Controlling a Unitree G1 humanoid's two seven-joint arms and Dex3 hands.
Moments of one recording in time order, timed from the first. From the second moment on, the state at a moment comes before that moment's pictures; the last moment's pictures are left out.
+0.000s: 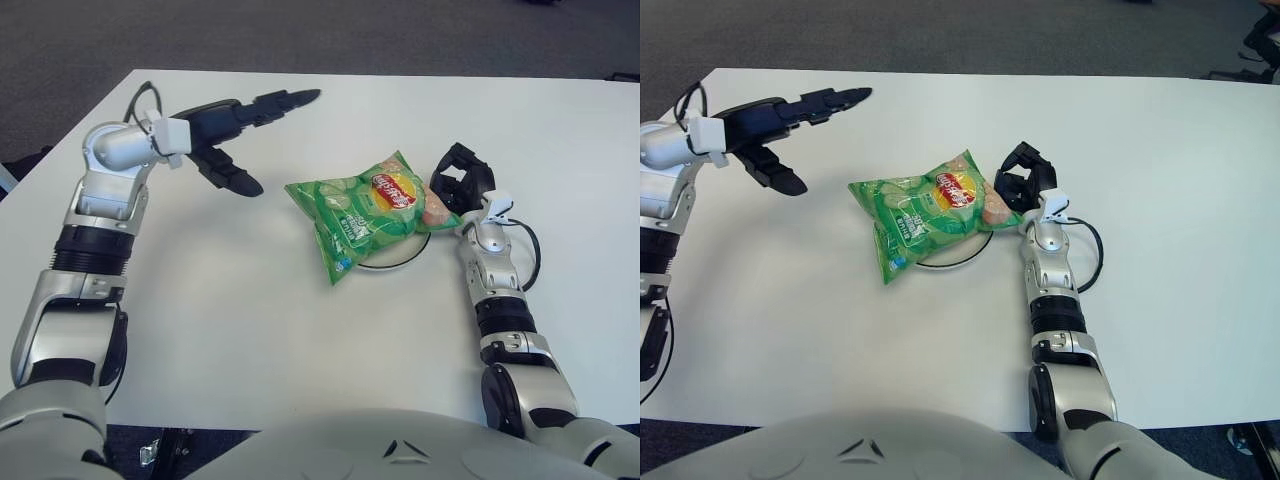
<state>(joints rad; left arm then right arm) -0.59 0.64 -0.03 0.29 -0.16 -0.48 -0.86 -0.37 -0.07 -0.15 0.46 0.06 -0.24 -0.04</state>
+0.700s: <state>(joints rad) -0.49 0.37 0.14 0.47 -0.32 -0.41 -0.64 -0.37 -0.07 -0.15 0.45 0.06 -0.24 -0.04</state>
